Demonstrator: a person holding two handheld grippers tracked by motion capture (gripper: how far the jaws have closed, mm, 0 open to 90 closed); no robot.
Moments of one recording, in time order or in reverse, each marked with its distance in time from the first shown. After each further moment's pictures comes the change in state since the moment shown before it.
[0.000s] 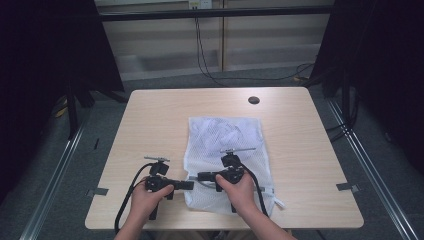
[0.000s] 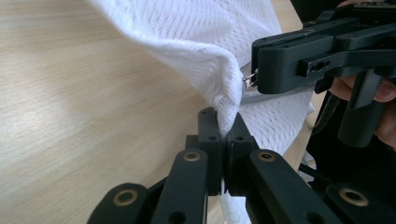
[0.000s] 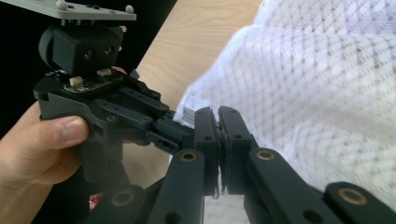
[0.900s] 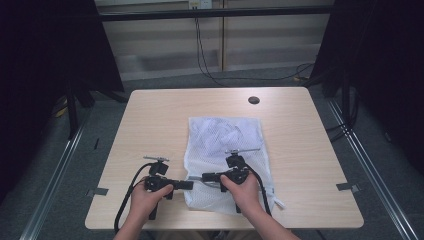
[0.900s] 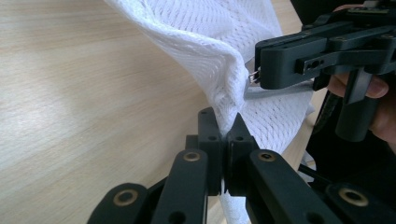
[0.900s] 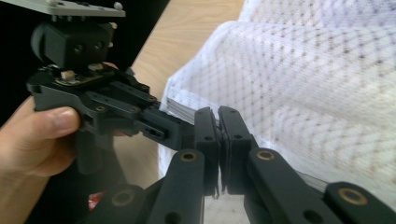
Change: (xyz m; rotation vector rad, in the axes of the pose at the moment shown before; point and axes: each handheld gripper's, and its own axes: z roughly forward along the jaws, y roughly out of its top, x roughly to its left) left arm 0.001 0.000 -0.001 0.005 0.006 -0.002; right arm -0.009 -0.003 -0.009 0.002 -0.007 0.007
